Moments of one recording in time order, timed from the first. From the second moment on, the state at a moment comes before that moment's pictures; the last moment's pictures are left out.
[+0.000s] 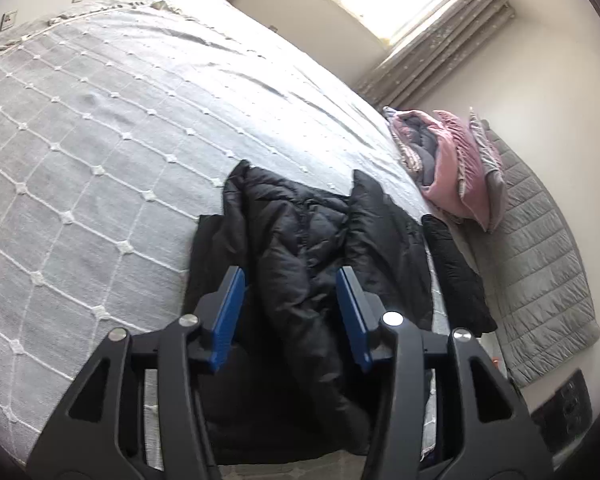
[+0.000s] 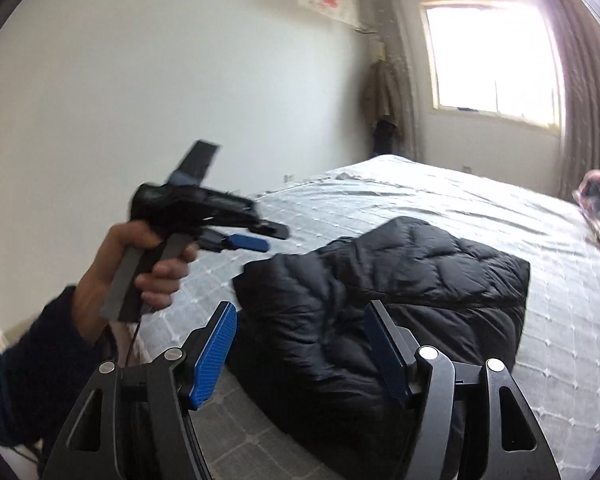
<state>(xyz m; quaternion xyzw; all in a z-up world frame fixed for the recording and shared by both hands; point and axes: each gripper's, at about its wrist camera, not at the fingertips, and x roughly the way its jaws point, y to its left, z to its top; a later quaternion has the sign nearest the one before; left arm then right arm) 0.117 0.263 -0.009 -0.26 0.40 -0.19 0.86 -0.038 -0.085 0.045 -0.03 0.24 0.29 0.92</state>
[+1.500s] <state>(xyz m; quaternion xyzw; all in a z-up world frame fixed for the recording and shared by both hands) 0.152 0.190 -0.061 -0.08 0.45 -0.08 0.89 0.195 -0.066 -0.054 -0.02 0.47 0.14 0.87</state>
